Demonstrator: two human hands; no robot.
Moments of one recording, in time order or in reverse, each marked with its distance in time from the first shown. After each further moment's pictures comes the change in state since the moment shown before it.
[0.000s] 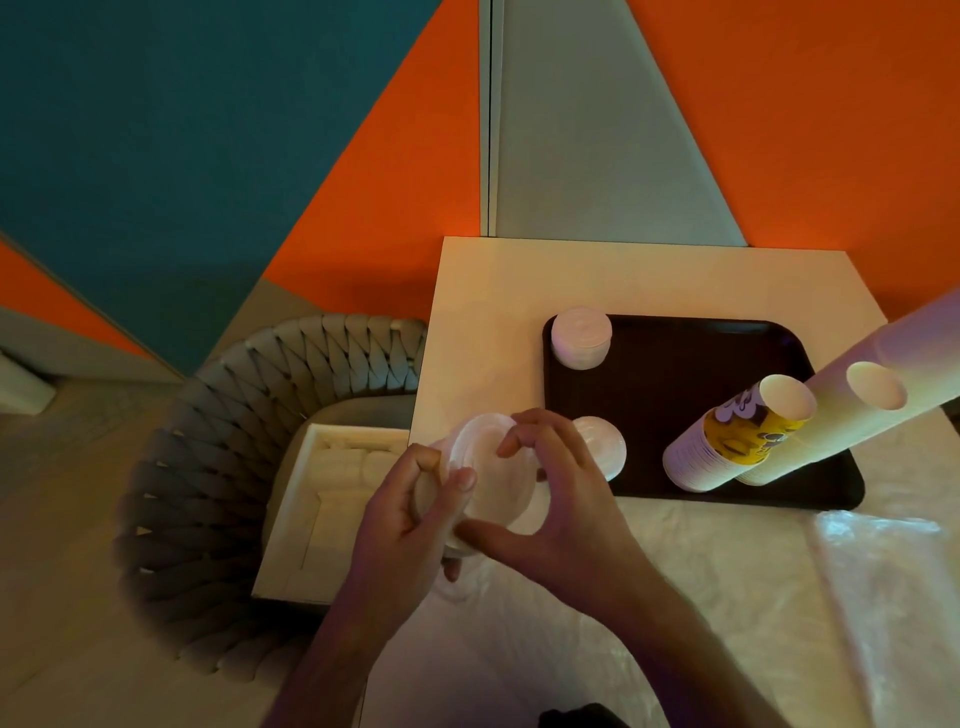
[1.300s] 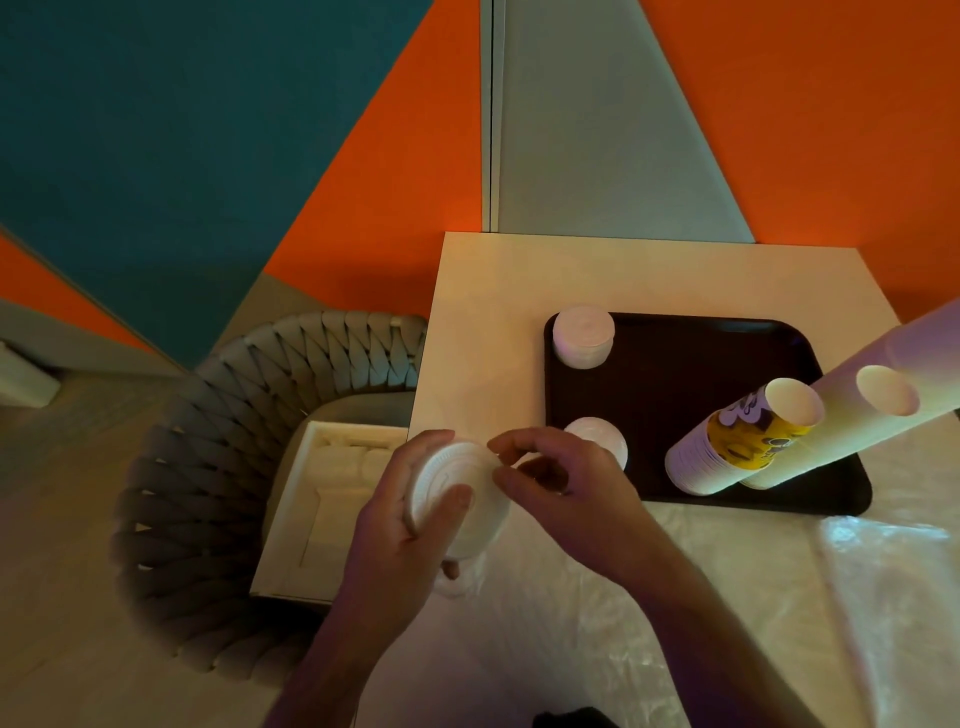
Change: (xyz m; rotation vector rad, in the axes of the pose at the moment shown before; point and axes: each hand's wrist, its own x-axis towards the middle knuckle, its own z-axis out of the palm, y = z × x) left_hand 0.002 -0.016 -0.001 0.119 0.030 0.034; right_hand 0.022 0.004 -0.019 0.207 -0.160 0.289
